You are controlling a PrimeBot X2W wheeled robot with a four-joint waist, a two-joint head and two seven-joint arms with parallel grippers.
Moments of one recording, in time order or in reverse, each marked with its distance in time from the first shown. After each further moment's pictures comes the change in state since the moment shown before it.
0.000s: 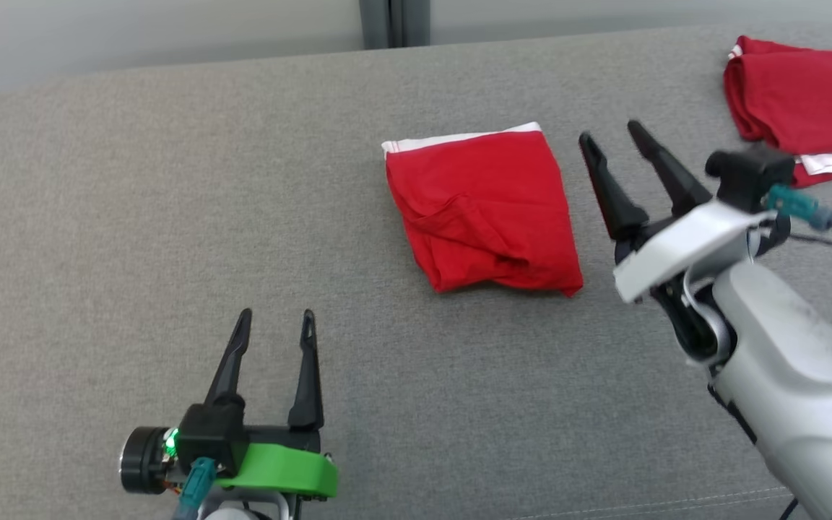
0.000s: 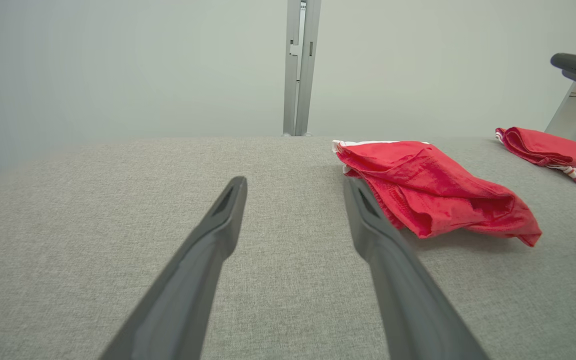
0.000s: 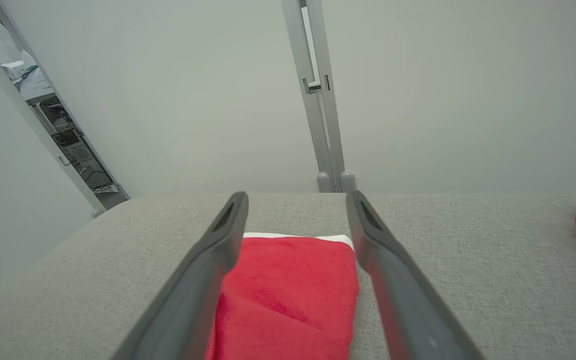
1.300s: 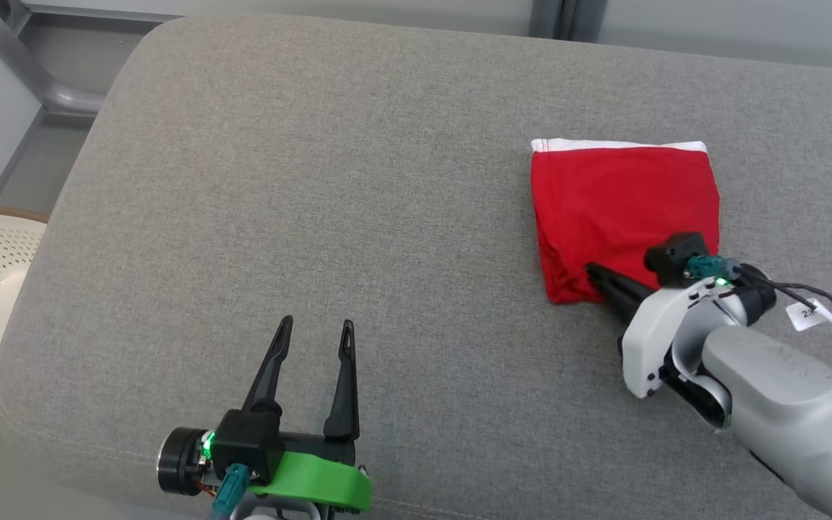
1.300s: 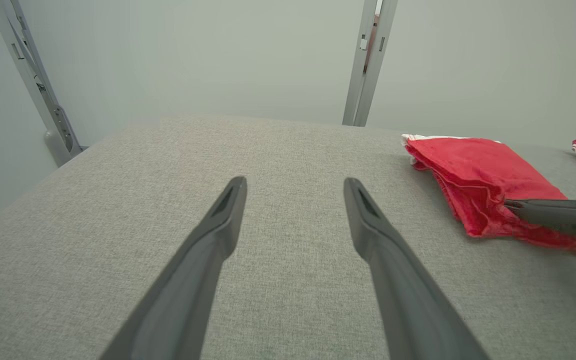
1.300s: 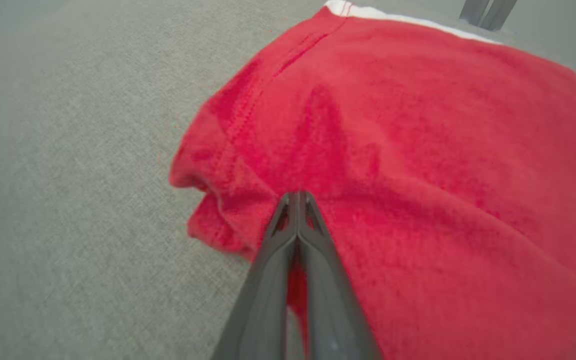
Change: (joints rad) left arm 0.006 0.000 -0.091 -0.007 -0.040 0.019 -0.001; right arm -0.093 -0.116 0.567 0.256 0.154 0.000 0.048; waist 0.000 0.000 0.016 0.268
